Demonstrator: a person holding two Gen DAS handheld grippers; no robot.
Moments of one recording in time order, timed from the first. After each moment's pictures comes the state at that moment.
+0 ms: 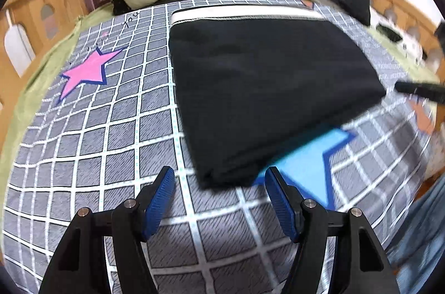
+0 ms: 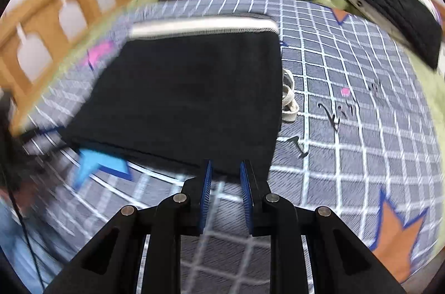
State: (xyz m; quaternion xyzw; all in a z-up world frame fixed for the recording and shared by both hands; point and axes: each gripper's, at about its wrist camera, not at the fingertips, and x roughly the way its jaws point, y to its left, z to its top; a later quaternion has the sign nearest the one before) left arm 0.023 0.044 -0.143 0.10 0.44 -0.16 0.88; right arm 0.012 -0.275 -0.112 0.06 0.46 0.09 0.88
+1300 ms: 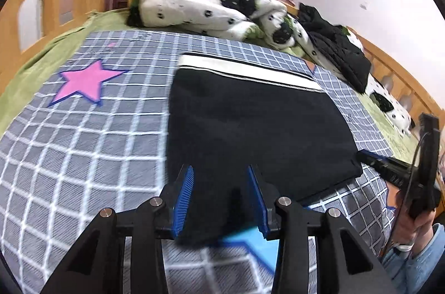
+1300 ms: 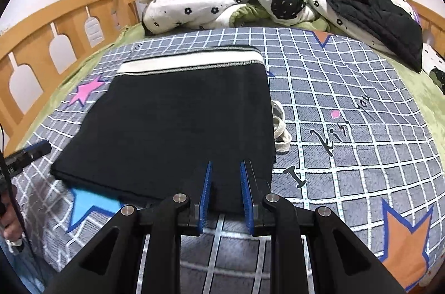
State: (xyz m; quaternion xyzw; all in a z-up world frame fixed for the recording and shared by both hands) left arm 0.063 0.042 -0.115 -0.05 0.39 -0.17 0.90; right arm 0.028 -0.268 -0.116 0.06 0.39 0.04 0.92
